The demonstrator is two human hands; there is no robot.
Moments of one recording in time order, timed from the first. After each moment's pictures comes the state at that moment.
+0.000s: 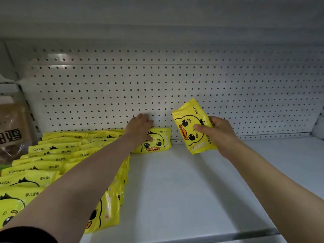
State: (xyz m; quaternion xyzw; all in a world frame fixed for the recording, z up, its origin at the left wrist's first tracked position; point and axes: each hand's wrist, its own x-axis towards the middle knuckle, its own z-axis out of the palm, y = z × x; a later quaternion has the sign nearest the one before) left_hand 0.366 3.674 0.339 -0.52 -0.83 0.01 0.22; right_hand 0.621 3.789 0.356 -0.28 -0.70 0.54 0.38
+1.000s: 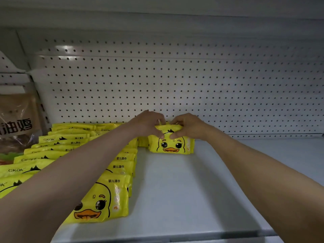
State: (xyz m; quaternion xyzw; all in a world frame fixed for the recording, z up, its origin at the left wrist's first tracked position) left_hand 0.387 3.639 0.370 -0.57 -0.79 -0.21 -0.04; right_hand 0.529 3.785 0.356 -0.21 -0.92 0.31 0.14
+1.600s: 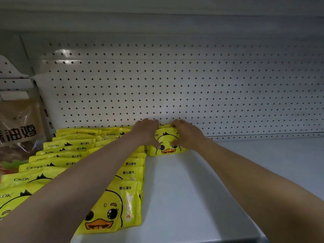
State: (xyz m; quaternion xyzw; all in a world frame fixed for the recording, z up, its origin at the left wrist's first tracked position) left_hand 0.357 3.642 0.341 -0.53 -0.84 -0.03 0.08; right_hand 0.491 3.772 0.319 -0.23 -0.96 0.06 0.17
